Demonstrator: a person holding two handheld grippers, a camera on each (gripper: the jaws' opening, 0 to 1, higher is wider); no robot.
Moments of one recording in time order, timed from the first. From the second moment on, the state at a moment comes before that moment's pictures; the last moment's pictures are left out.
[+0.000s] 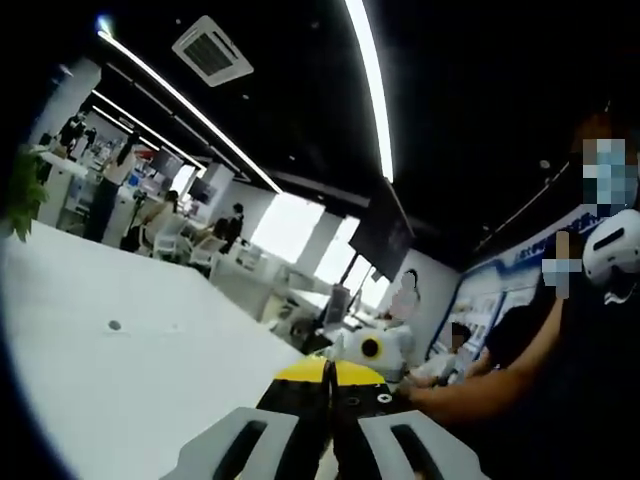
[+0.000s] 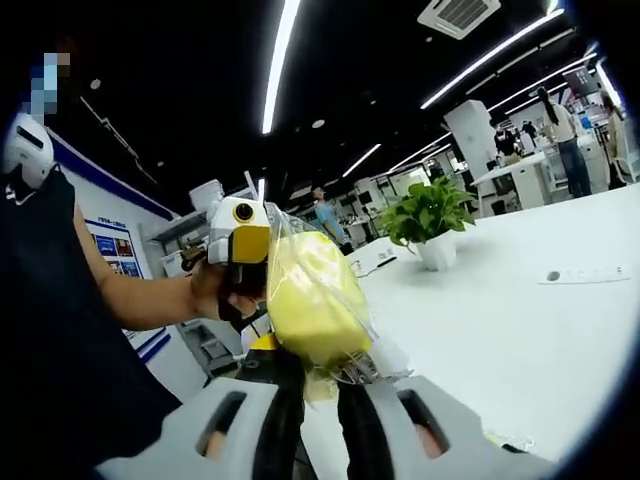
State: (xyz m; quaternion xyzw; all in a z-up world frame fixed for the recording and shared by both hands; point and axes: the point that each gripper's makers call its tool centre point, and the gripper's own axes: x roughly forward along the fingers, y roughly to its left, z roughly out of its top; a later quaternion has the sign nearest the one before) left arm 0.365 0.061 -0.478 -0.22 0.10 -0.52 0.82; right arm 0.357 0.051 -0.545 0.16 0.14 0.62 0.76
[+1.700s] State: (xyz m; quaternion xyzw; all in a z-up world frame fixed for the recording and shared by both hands) left arm 0.365 0.060 -0.478 -0.23 0.11 -0.52 0.82; right arm 0.356 0.048 -0.544 0.15 0.16 0.62 0.75
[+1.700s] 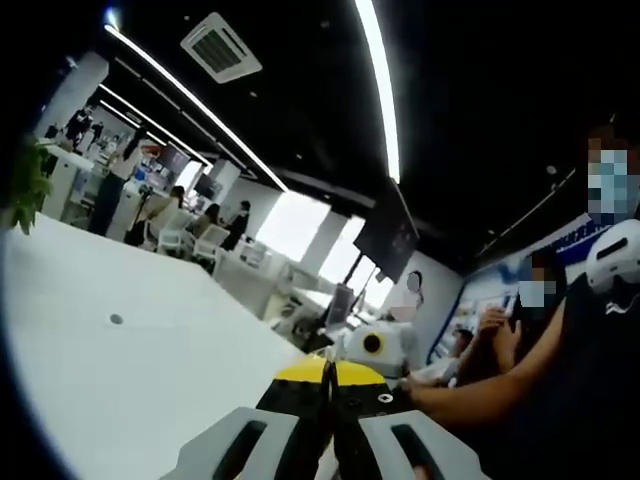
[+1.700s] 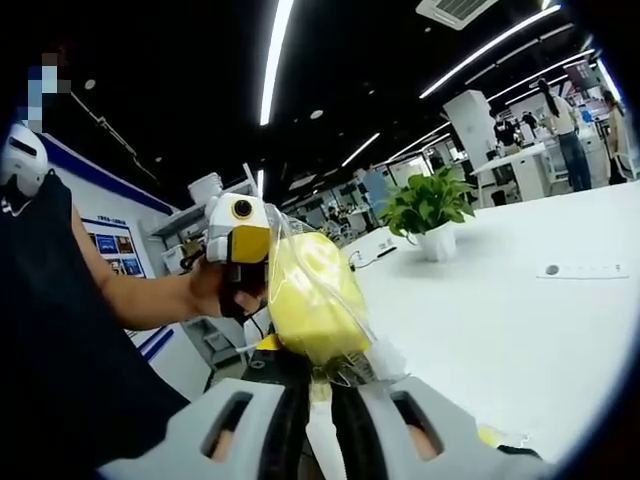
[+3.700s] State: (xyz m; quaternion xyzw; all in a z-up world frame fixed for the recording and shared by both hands) left arm 0.371 0.081 -0.446 -0.25 0.06 -0.46 0.85; right arm 0.389 -0.006 -0.531 0.10 0.11 0.55 0.82
